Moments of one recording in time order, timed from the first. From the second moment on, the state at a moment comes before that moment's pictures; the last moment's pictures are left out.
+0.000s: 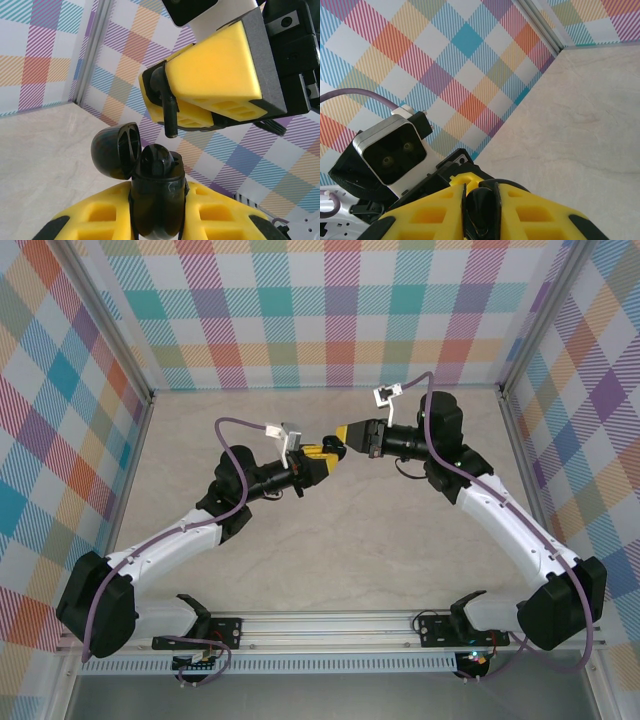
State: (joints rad) left arm -0.62 1.26 0.80 0.53 0.54 -0.42; right arm 0.48 1.28 1.18 -0.09 -0.74 0.62
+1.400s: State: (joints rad) left arm -0.62 1.24 0.80 0.55 0.48 -0.44; right arm 0.50 1.30 1.20 -0.14 -0.73 0.59
